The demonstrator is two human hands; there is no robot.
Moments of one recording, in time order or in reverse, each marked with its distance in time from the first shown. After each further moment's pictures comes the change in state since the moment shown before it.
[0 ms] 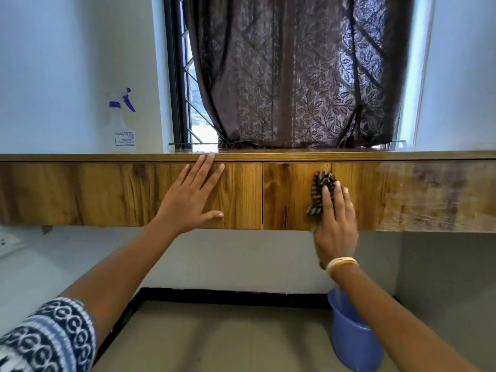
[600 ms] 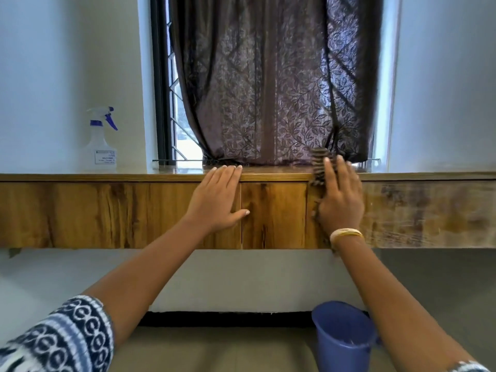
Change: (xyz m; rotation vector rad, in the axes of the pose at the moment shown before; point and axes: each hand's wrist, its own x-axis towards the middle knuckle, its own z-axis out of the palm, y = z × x) left_hand 0.074 0.071 -0.048 -0.121 0.016 0.005; right_hand 0.104 0.039 -0.034 -0.090 0.093 -0.024
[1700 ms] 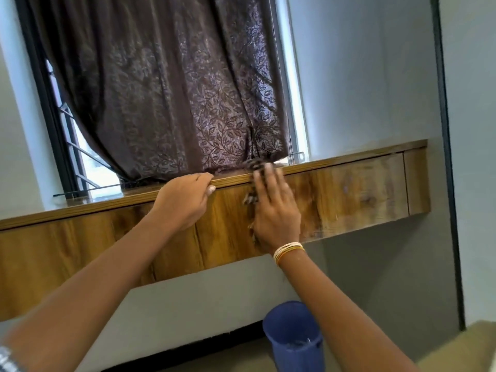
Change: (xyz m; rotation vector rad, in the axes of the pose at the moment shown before) left_hand 0.123 0.144 -0.012 -0.255 0.019 0.057; right_hand -0.023 0.094 -0.003 0.008 0.065 -0.002
